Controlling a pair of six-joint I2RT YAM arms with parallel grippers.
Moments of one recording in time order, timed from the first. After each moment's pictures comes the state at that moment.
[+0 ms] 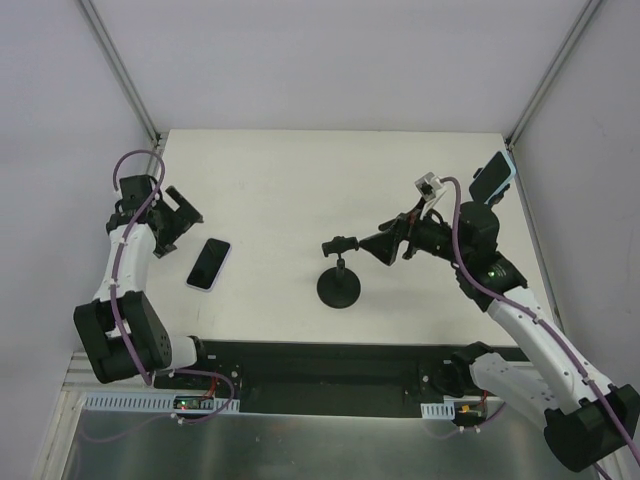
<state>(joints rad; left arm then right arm) 0.27 1.29 1.00 -0.61 0.17 -0.55 0.46 0.90 0.80 -0.11 -0.57 0.37</state>
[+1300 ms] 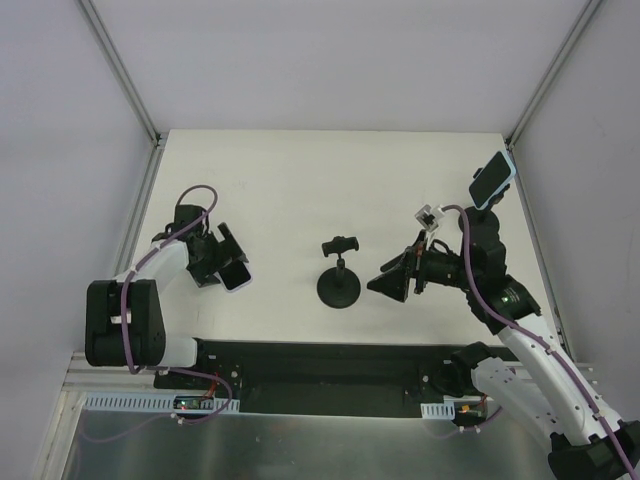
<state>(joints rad) 0.06 1.37 0.69 -0.48 0.26 -0.61 0.45 0.70 0.69 -0.33 -0.77 0.43</state>
